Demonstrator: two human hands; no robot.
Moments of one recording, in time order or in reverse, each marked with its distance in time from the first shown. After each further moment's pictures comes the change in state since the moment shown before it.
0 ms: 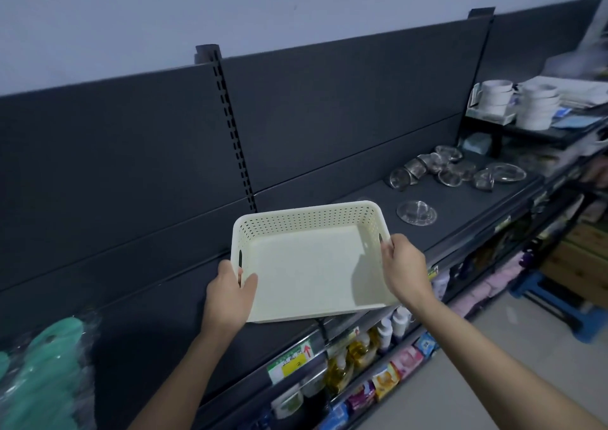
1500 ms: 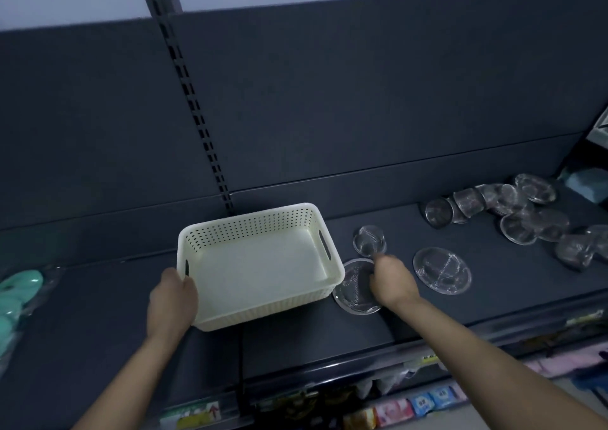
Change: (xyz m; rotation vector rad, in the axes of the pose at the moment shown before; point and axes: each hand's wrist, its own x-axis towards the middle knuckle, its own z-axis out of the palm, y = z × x) left_hand 0.070 0.024 0.090 0.082 0.308 -0.540; right_hand 0.221 0.094 0.058 -0.453 -0.544 -0.263
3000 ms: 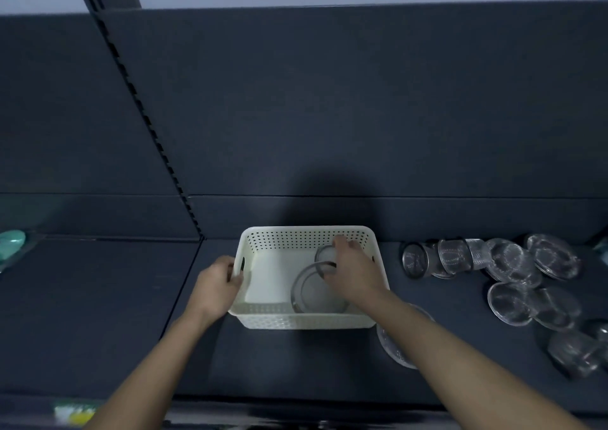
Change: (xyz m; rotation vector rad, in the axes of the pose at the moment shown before) left_hand -0.046 0.127 0.121 -0.003 -0.140 0.129; right_hand 0.091 0.032 -0.069 0.085 -0.128 -0.377
